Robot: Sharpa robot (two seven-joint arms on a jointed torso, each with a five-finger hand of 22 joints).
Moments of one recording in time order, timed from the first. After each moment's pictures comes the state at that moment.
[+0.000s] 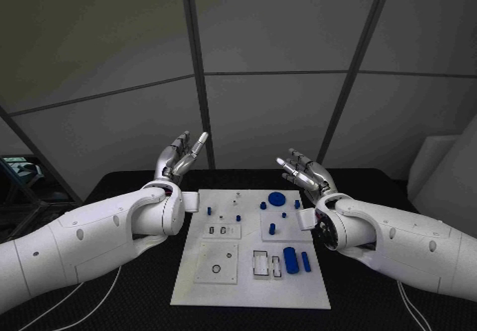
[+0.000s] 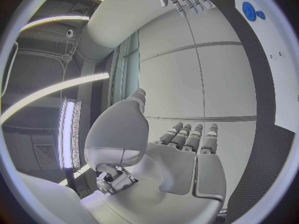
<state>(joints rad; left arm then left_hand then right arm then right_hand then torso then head) 1.10 -0.73 0.06 1.42 -0.06 -0.67 0.50 1.09 -0.06 0.07 0.28 0.14 0.11 0.13 0.01 0.02 0.07 0.12 0.01 0.01 0.10 0.17 0.01 0.02 0.15 0.07 0.27 0.02 0.02 1.05 -0.70 0.06 1.43 -0.18 -0.52 0.39 1.16 0.11 0.07 0.06 0.25 0.13 0.13 0.01 0.02 0.18 0.24 0.02 0.02 0.21 0.24 0.03 0.03 0.05 0.27 0.29 0.04 0.04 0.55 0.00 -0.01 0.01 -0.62</state>
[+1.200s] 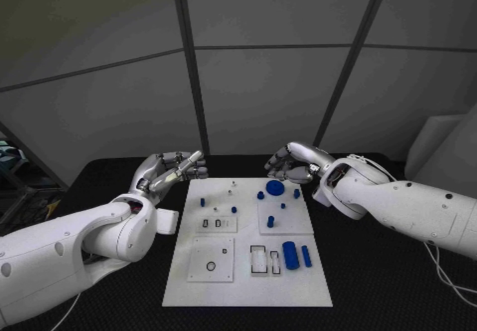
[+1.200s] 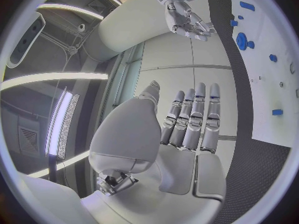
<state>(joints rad) 1.10 -0.93 0.06 1.67 -0.10 -0.49 0.48 1.37 -0.04 0.08 0.21 0.14 0.89 0.23 0.15 0.07 0.96 0.18 0.16 0.07 1.03 0.14 0.18 0.12 0.15 0.84 0.25 0.33 0.13 1.19 -0.76 0.07 1.37 -1.29 -0.35 0.16 1.36 0.00 0.25 -0.13 0.23 1.00 0.18 0.13 0.07 1.17 0.11 0.12 0.07 1.34 0.05 0.25 0.14 0.18 1.01 0.16 0.38 0.16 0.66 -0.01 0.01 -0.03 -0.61</state>
